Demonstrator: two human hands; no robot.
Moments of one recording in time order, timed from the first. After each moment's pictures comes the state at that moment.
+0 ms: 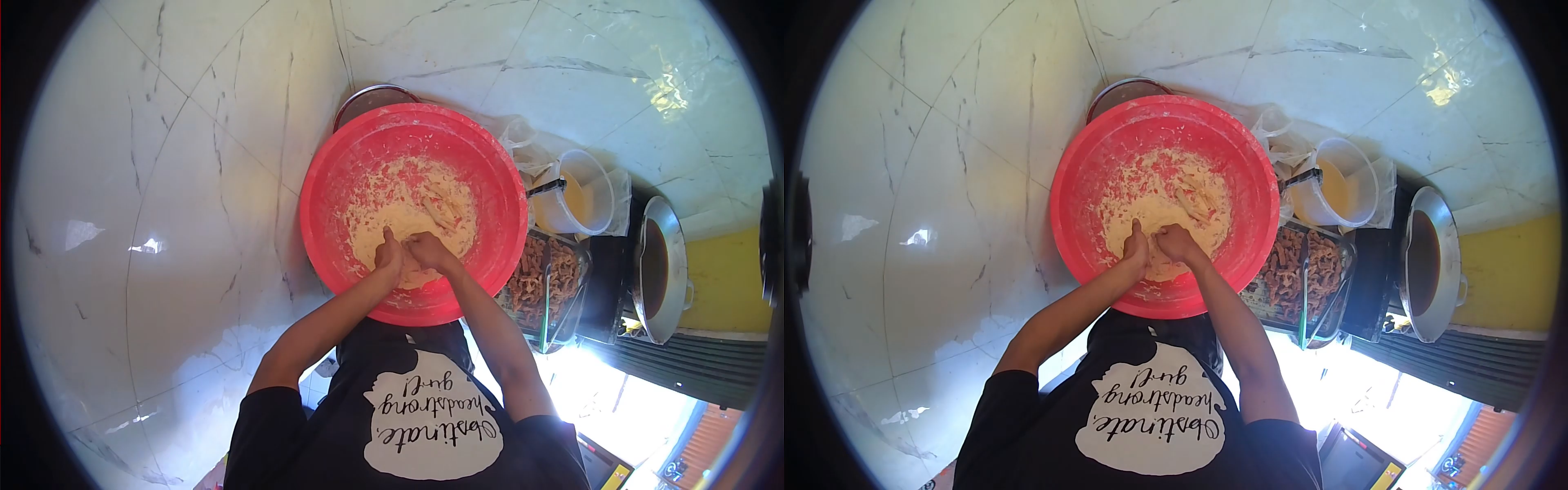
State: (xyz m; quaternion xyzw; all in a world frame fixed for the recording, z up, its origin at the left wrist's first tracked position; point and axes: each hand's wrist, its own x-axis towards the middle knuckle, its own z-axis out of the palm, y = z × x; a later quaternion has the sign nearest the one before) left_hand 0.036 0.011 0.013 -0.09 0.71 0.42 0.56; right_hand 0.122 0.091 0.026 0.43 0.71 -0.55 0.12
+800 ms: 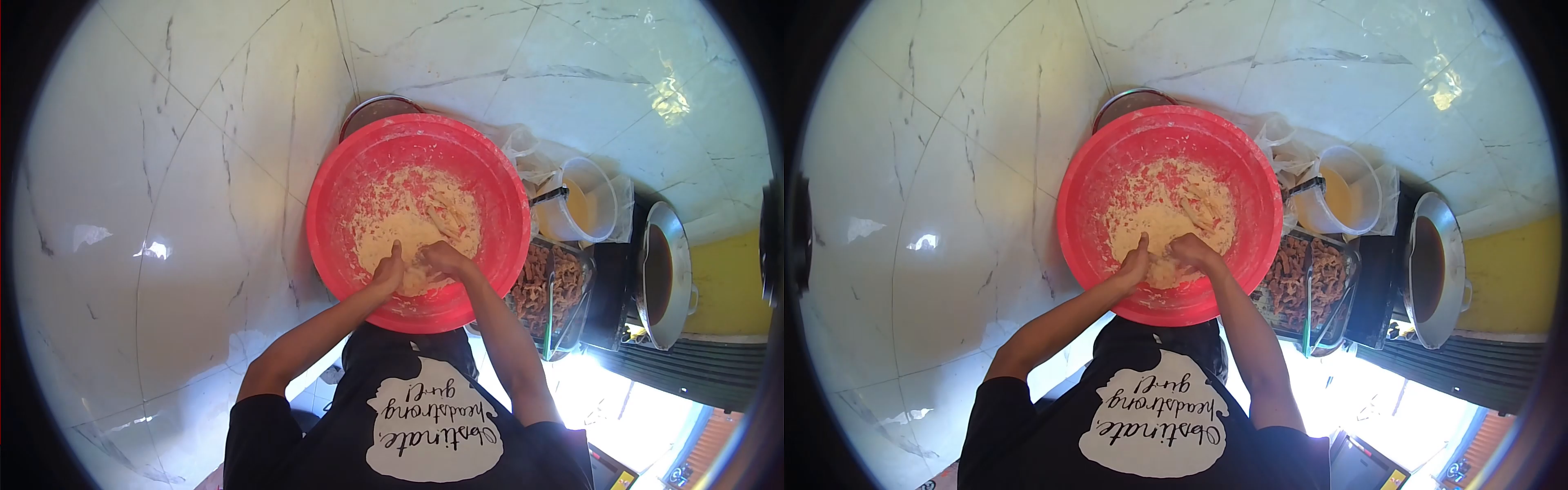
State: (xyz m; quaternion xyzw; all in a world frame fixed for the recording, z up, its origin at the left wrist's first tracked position) left_hand 0.025 -0.012 0.037 0.10 0.75 0.30 0.58; right_hand 0.134 0.096 0.063 0.47 0.61 -0.62 0.15
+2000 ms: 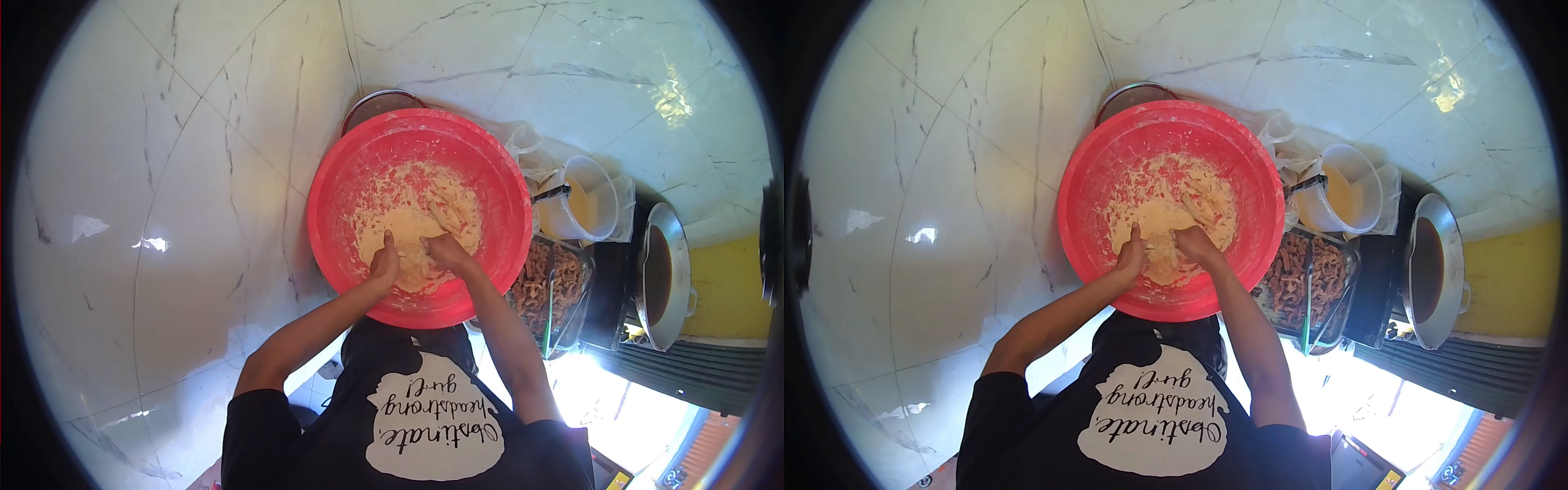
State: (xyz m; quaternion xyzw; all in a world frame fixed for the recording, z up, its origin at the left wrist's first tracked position) left_hand 0.023 -0.011 0.024 0.00 0.74 0.38 0.55; right_hand 0.134 0.098 0.049 0.49 0.61 -0.62 0.06
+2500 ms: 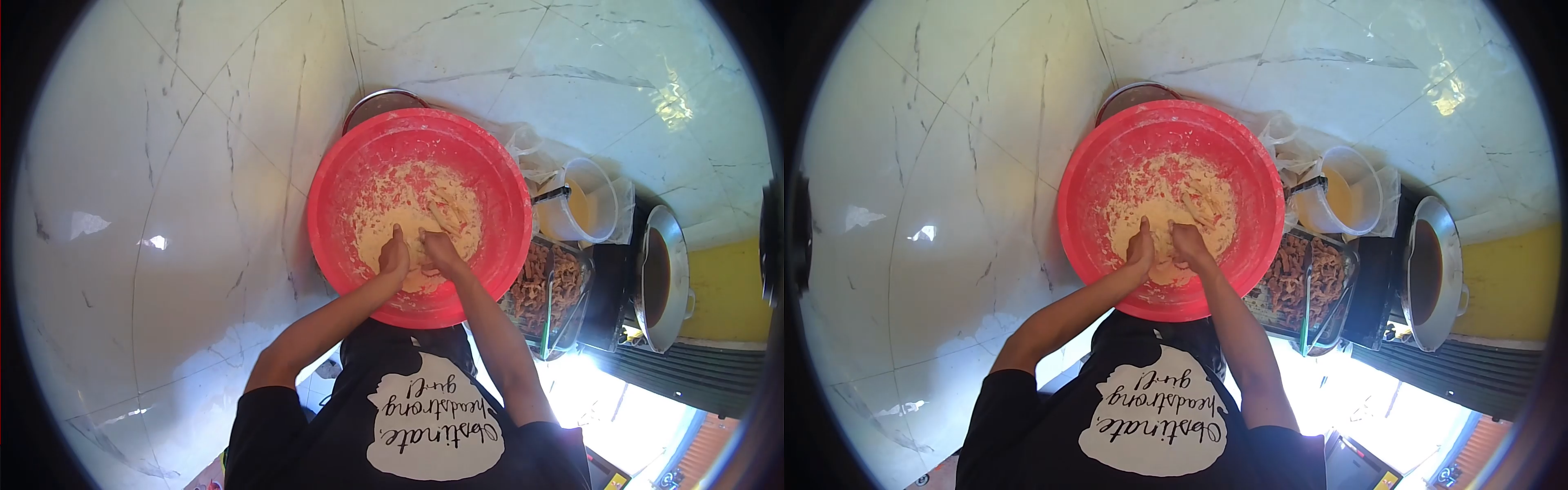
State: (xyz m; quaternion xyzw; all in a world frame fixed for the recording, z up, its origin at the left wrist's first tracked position) left_hand 0.038 0.009 0.036 0.00 0.77 0.42 0.49; right_hand 0.121 0.087 0.046 0.55 0.50 -0.67 0.00
